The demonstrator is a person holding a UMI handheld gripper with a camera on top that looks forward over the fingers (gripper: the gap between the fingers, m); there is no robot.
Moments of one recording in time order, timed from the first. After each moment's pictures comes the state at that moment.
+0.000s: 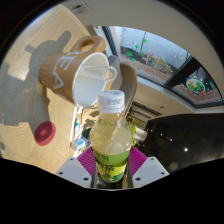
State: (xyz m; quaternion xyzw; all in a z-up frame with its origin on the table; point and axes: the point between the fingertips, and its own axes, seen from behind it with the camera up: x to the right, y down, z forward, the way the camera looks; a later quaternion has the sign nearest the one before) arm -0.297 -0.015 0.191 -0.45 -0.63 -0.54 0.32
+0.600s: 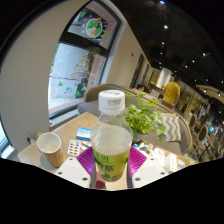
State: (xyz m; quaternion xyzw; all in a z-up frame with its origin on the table) arm -0.248 -0.028 0.195 -0.81 -0.24 -0.02 0.53
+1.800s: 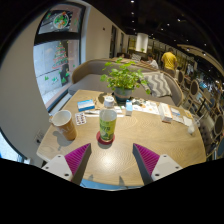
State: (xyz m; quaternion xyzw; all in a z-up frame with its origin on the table) arm -0.201 -0.196 0.163 -0.91 -0.08 0.00 0.40
